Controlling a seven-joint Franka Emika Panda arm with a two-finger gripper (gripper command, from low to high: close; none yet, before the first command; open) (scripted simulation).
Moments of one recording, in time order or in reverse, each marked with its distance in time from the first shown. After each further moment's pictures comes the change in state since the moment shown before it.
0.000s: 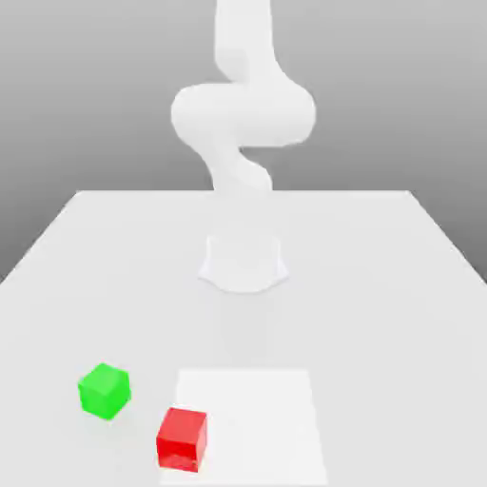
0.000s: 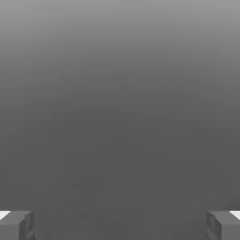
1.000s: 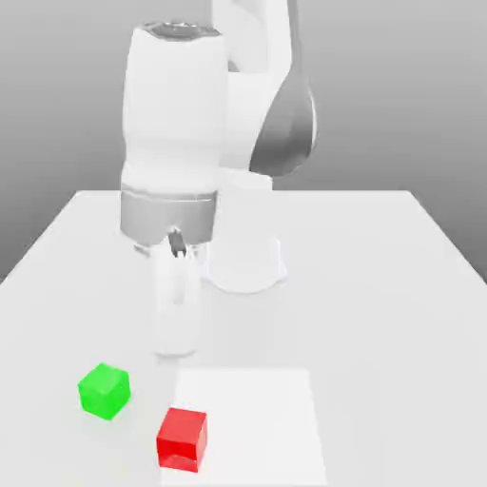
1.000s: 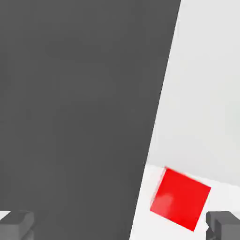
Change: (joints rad) arm -0.360 0.764 0.212 -0.176 -0.127 0.308 1.316
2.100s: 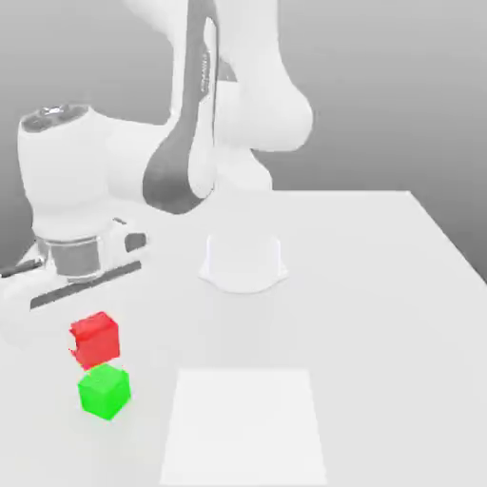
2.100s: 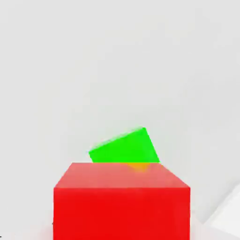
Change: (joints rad) arm -0.208 0.022 -0.170 -0.199 0.114 0.107 0.593
